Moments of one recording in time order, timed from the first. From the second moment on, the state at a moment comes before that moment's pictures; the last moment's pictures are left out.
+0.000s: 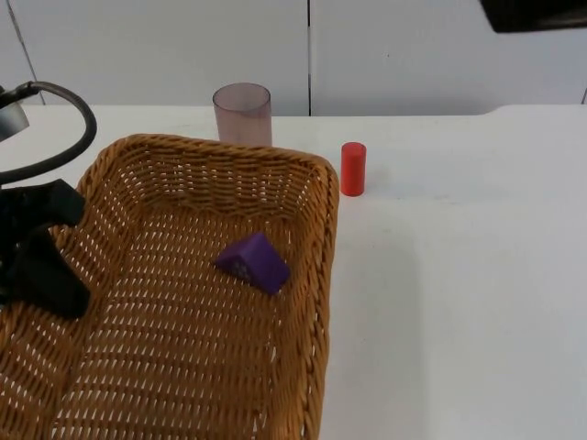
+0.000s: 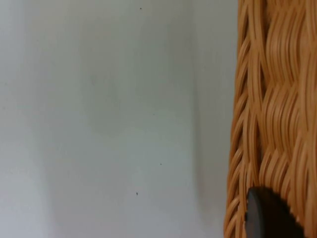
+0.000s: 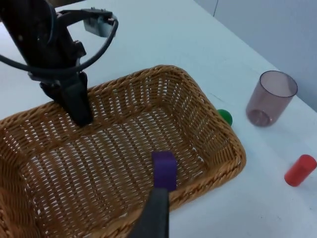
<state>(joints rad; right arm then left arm) 0.80 1.02 -0.95 0.03 0.53 -0.21 0.01 1.52 -0.68 -0.76 0.79 0.60</state>
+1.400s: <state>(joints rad) 0.80 0.96 -0.95 0.03 0.56 -0.20 -0.31 1.88 -0.68 -1.30 0.43 0.80</state>
